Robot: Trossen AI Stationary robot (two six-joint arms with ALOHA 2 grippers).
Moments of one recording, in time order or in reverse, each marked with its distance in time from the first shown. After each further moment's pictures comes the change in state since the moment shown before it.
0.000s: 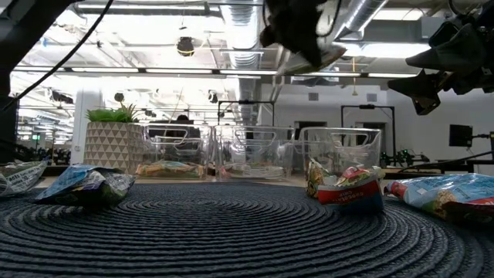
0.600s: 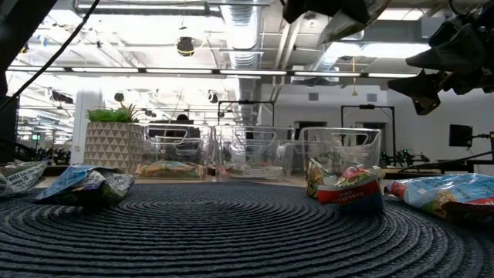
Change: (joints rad) left arm -0.130 0.007 0.000 0.229 -0.007 -0.004; right arm 0.000 0.000 0.000 0.000 0.000 0.000
